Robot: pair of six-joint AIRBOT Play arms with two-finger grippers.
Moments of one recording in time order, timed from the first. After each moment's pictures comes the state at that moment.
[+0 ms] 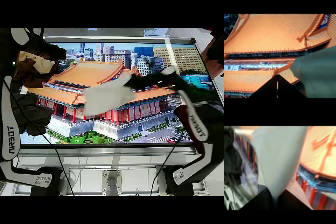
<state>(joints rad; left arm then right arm) -0.16 -1.54 1.99 1.53 -1.31 -1.41 0.02 -1.71 1.53 -0.60 1.15 1.33</state>
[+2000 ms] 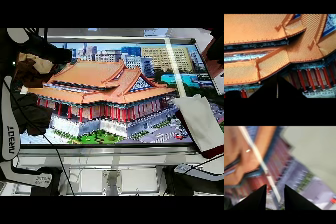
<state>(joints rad) -0.16 -1.54 1.99 1.32 -1.38 -1.45 -0.92 -1.32 1.35 -0.71 1.60 1.28</state>
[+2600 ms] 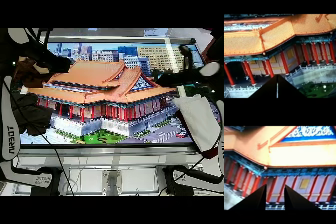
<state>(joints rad) -0.16 -1.54 1.99 1.36 -1.59 -1.48 -0.03 -1.32 1.35 -1.15 1.08 1.19</state>
